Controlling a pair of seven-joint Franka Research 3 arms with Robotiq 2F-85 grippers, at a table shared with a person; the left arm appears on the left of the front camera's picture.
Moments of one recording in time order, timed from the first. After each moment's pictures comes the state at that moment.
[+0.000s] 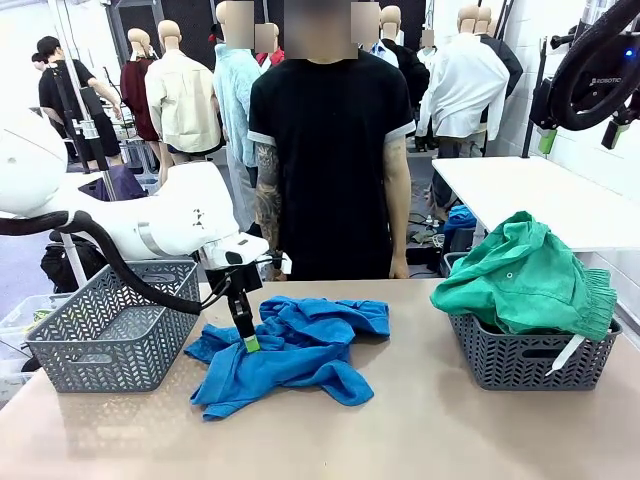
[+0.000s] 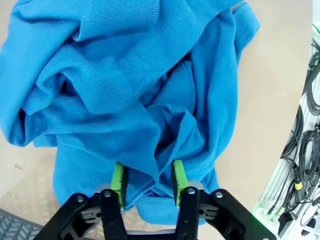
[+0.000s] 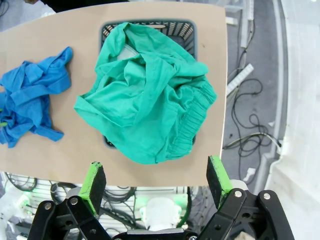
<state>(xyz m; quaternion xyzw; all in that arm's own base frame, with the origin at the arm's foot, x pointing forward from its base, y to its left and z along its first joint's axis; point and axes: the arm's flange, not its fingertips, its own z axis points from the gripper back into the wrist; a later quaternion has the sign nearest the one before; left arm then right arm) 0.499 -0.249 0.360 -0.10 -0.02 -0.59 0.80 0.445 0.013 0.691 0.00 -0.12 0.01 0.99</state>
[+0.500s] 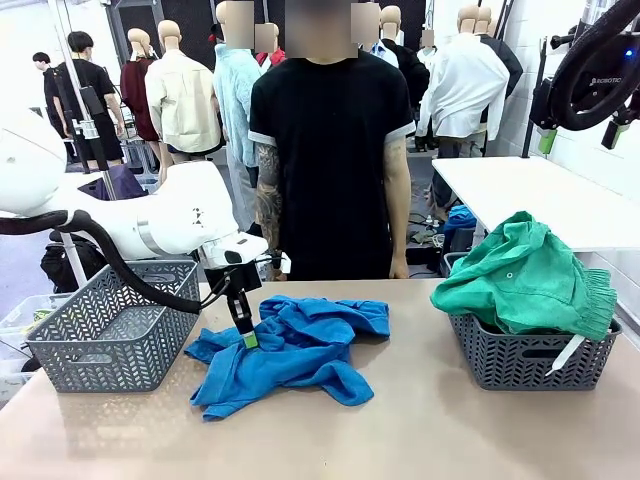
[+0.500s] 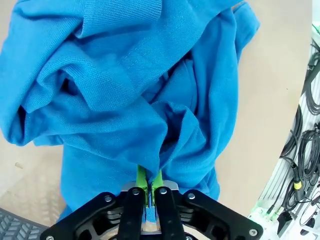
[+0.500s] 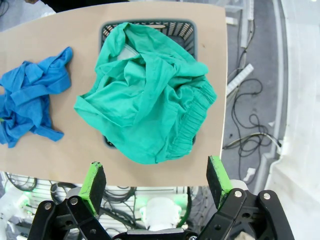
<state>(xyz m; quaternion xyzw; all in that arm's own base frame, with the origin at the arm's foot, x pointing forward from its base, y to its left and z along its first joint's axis) 0.499 -0.248 0.361 -0.10 -0.02 -0.59 0.80 0.445 0.013 0.691 0.00 -0.12 0.01 0.99</state>
